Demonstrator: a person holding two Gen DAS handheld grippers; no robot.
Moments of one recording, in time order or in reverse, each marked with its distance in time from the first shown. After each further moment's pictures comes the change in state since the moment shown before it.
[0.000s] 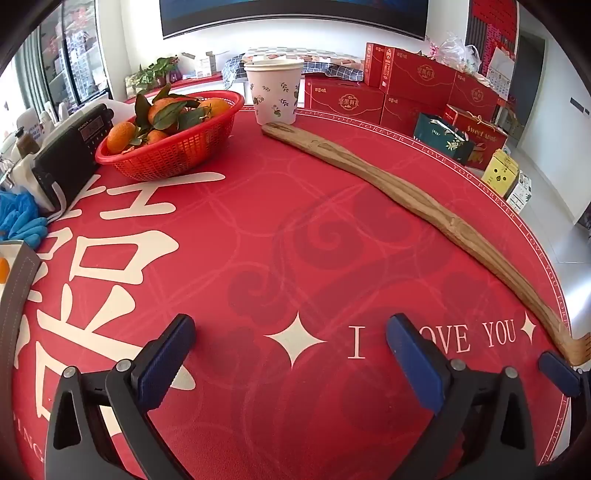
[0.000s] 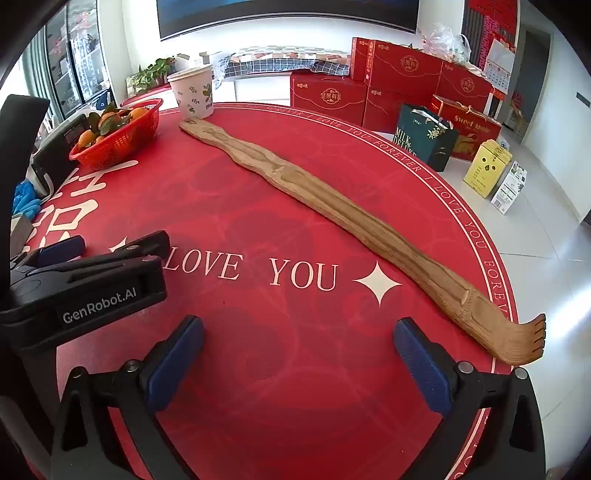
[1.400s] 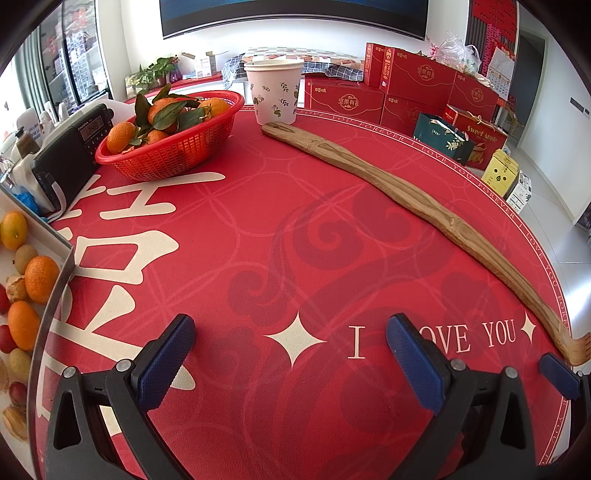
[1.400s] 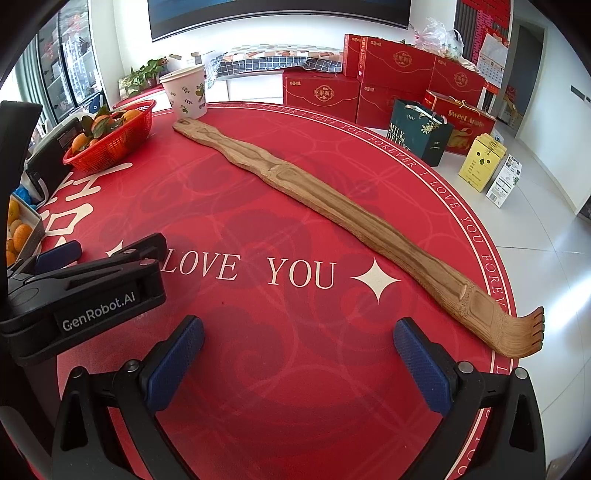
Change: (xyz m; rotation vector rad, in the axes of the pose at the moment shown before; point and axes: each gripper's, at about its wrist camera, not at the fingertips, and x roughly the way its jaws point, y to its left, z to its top) left arm 0.000 0.000 0.000 -0.011 0.004 -0.016; right arm 0.000 0.001 0.001 0.024 0.008 -0.016
